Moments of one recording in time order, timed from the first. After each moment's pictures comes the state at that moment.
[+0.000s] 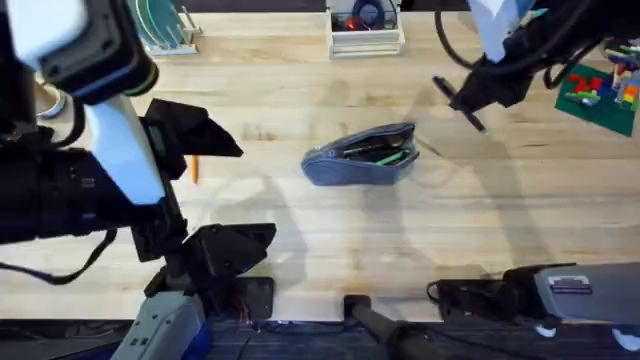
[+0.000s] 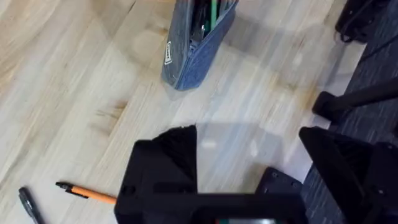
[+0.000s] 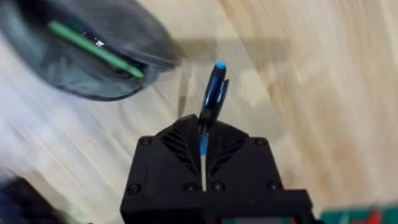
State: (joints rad) left arm 0.07 0.80 1.16 -1.57 0.66 1.01; right arm 0.09 1.56 1.39 -1.14 -0.19 -0.92
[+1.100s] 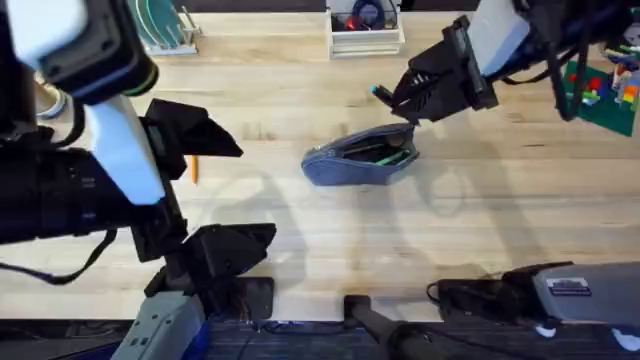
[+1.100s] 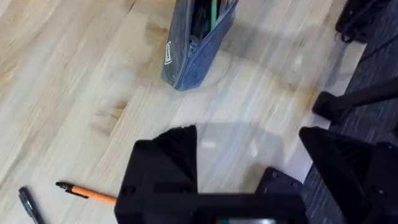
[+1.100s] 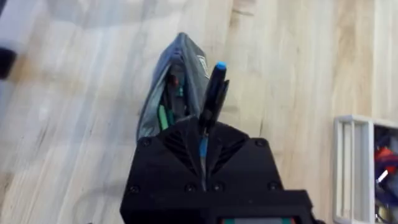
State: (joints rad) left arm 0.07 0.80 1.16 -1.57 0.66 1.01; right arm 0.17 1.56 1.39 -1.20 -0.79 -1.59
